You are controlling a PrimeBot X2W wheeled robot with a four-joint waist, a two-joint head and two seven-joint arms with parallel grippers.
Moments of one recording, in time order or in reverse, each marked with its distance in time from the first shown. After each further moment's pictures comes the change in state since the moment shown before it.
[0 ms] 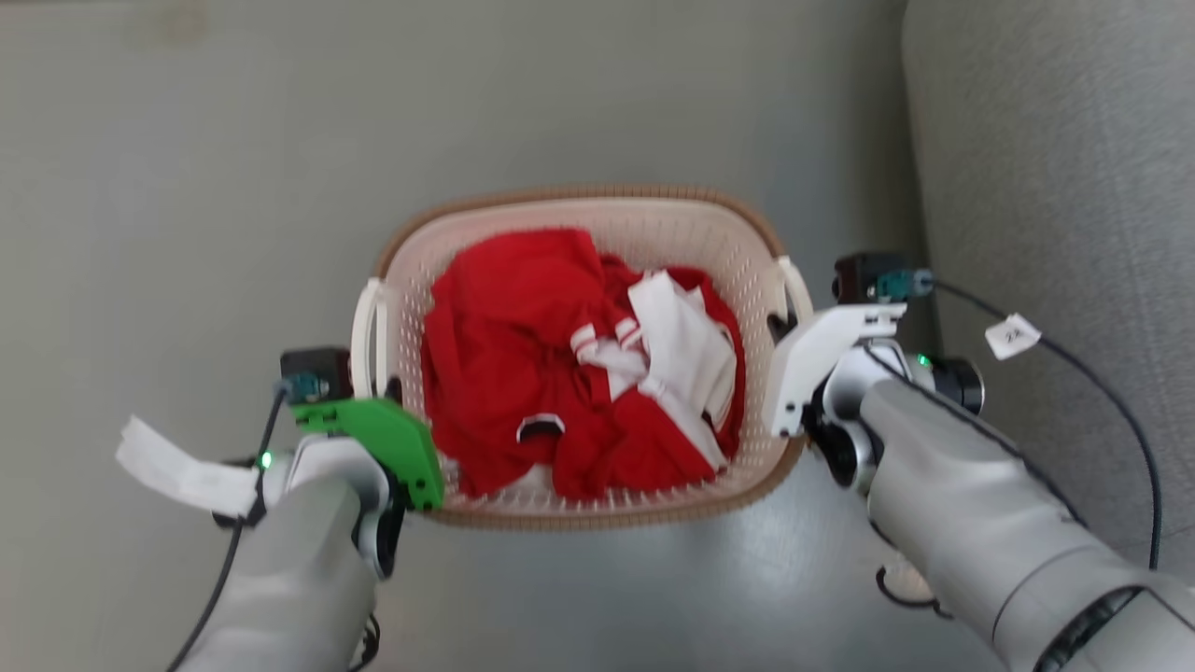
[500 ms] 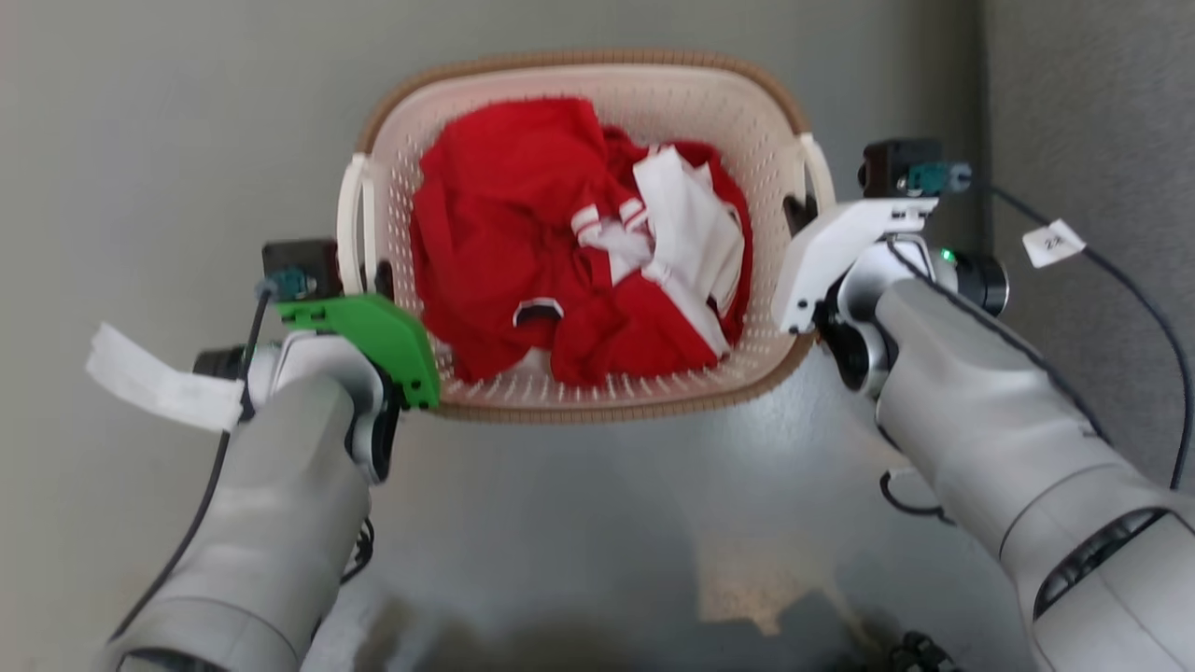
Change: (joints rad) left arm -0.154 0.000 0.002 -0.018 0.029 0.009 -0.024; right arm -0.165 -0.003 -0.032 0.045 -0.011 0.000 -0.044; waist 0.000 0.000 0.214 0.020
